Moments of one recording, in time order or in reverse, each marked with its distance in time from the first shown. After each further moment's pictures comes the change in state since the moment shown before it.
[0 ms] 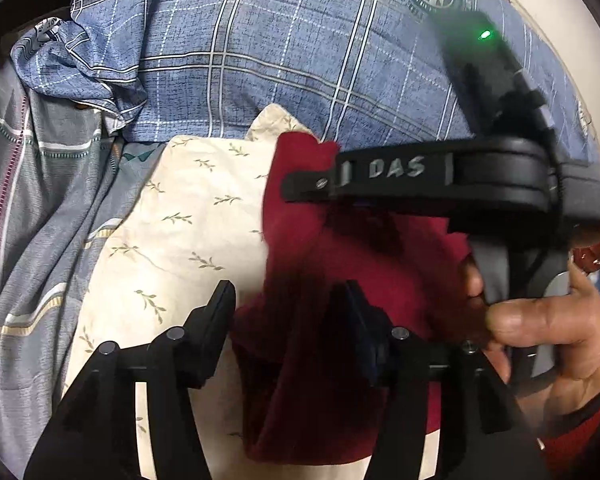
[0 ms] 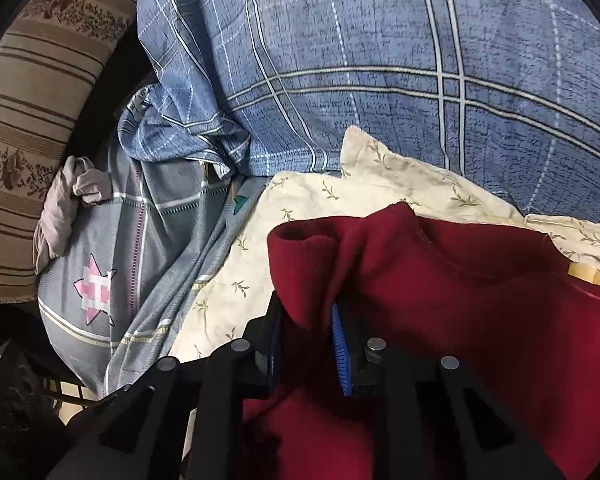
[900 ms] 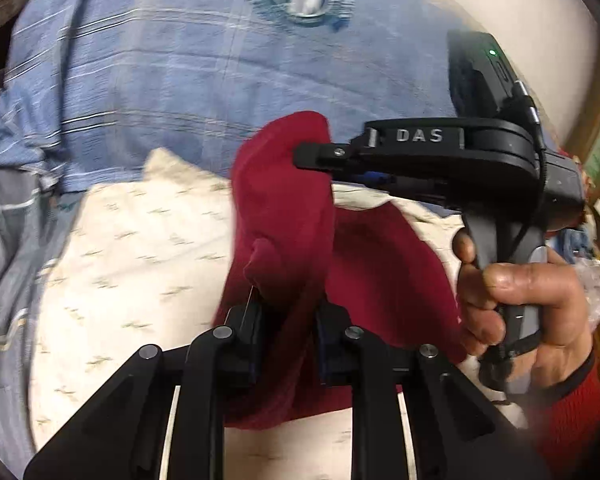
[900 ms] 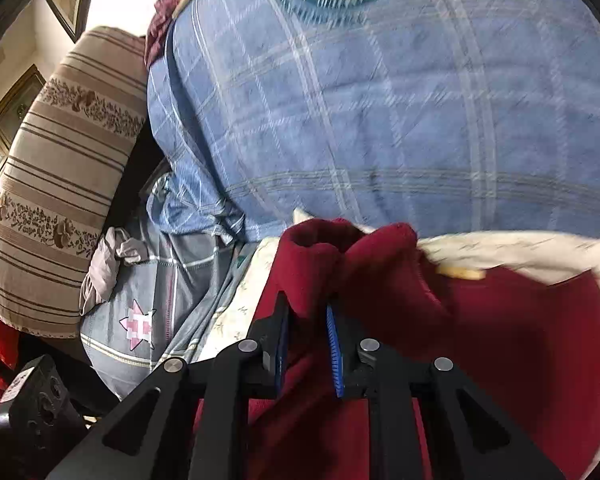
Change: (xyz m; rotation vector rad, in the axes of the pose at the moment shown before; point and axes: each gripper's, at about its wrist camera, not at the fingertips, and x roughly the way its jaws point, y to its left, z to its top) left arm -0.056 -0.099 0.000 0.142 -0.037 -0.185; right arm -0.141 -0.057 -0.016 0.099 -0.224 0.023
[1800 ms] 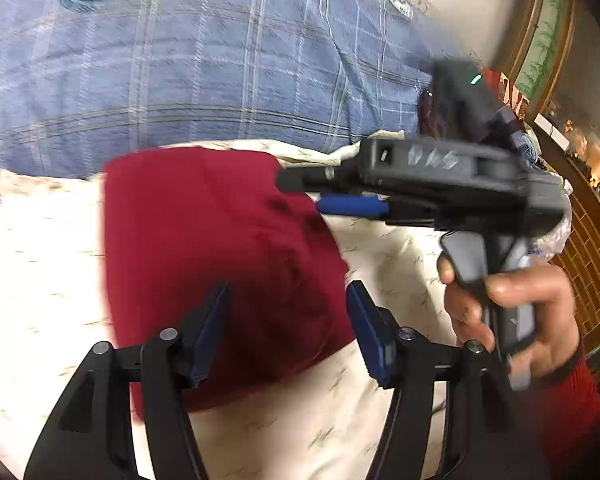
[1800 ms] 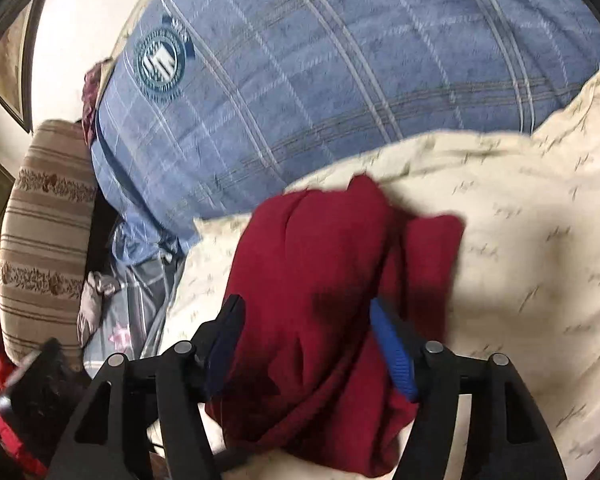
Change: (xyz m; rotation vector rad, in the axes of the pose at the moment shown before) left arm 0.025 -0.121 -0.042 0.228 0.102 -0.170; right arm -0.108 -0.145 -0.082 0.295 -0.054 -0.075
